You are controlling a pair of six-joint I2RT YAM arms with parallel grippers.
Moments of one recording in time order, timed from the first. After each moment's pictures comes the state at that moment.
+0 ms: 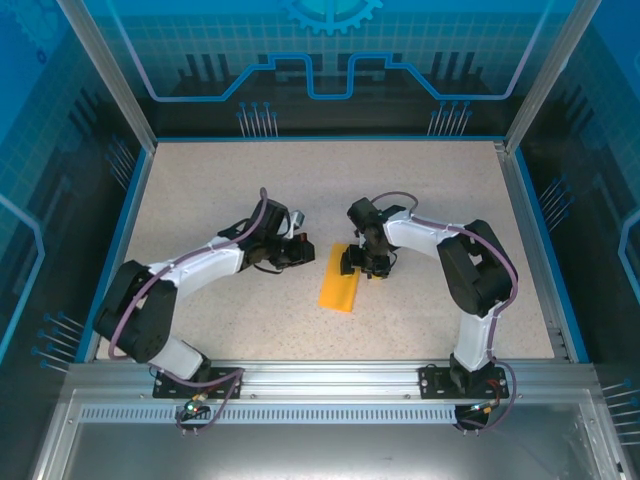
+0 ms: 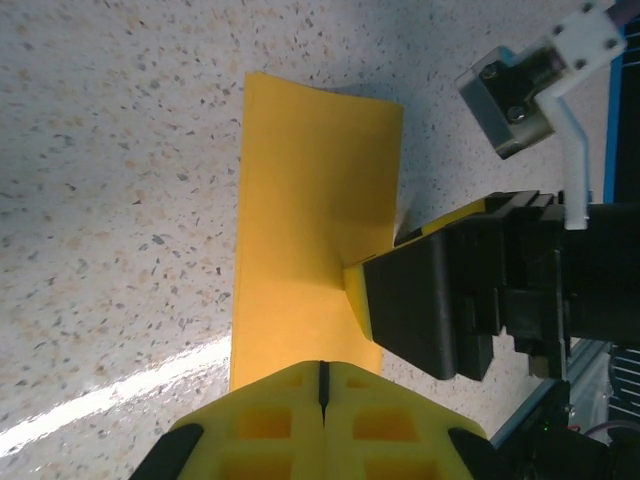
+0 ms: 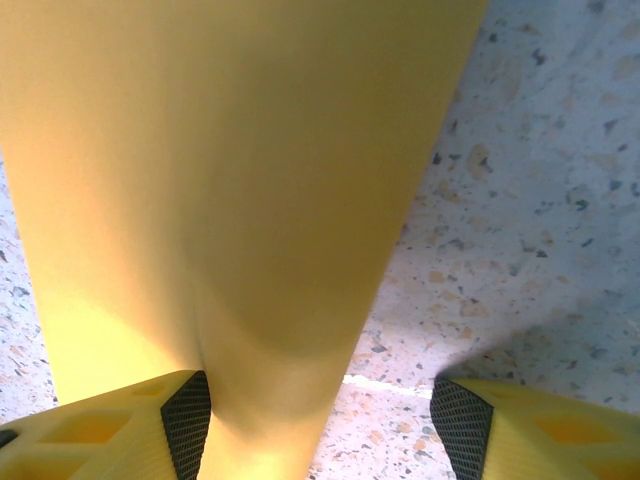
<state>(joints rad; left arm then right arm) -0.48 1.55 0.90 -0.26 0.46 -0.69 0.56 1.89 1.21 -0.78 -0.21 0.60</state>
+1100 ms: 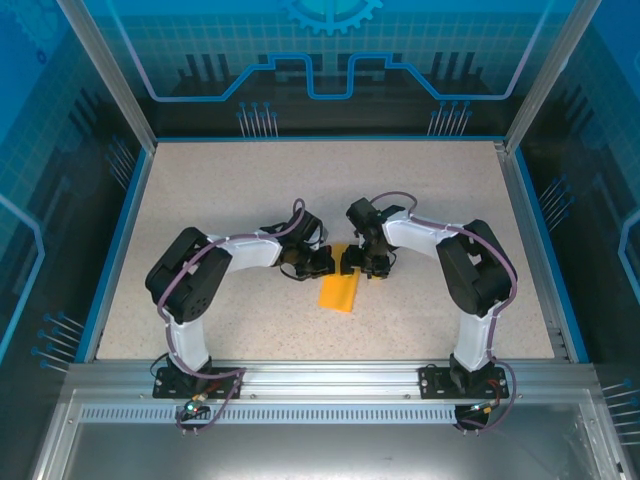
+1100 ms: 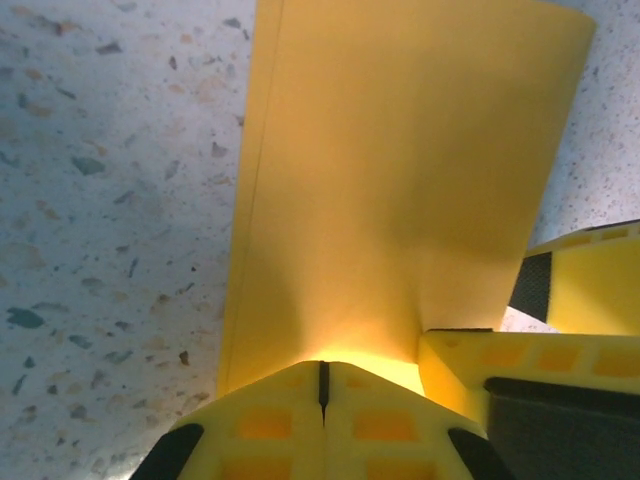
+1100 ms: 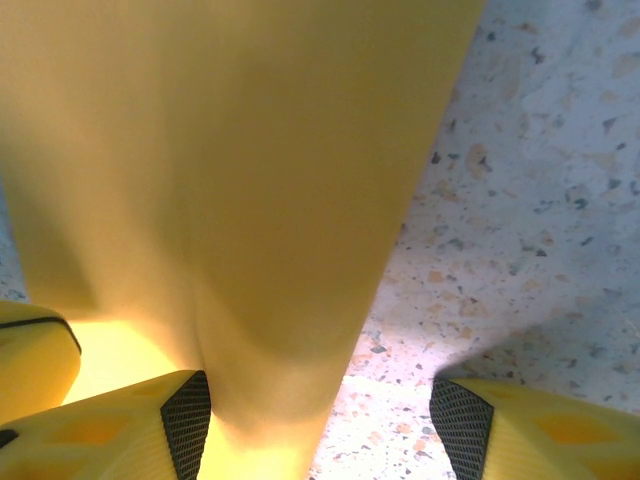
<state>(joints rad) -0.59 1.87 1.03 -0.24 0.44 -0.77 0.56 1.90 1.21 -0.79 -0.20 0.61</state>
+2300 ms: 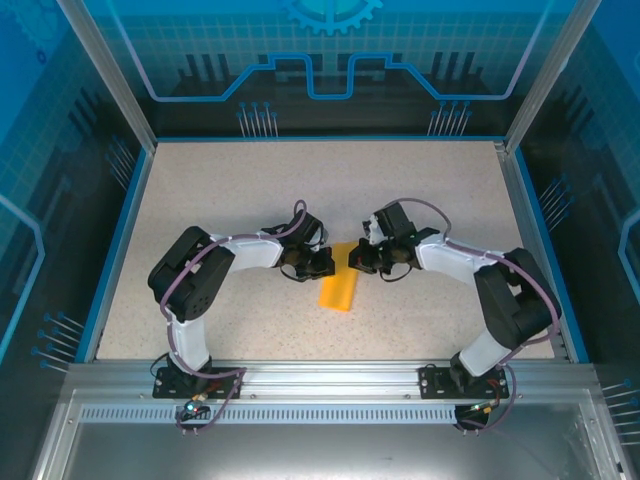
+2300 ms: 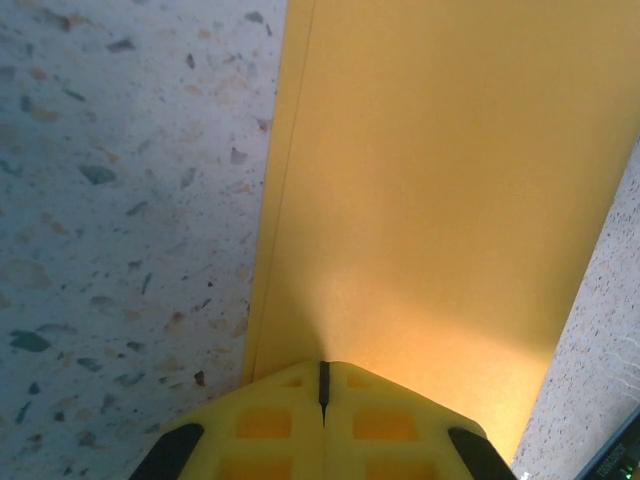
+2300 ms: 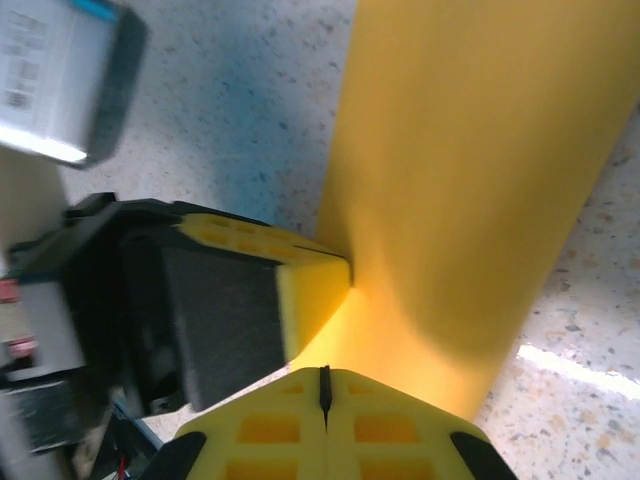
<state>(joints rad) -0.59 1.89 1.03 -0.22 0.43 -0.76 0.49 1.62 0.86 -0.27 -0.52 0.72</state>
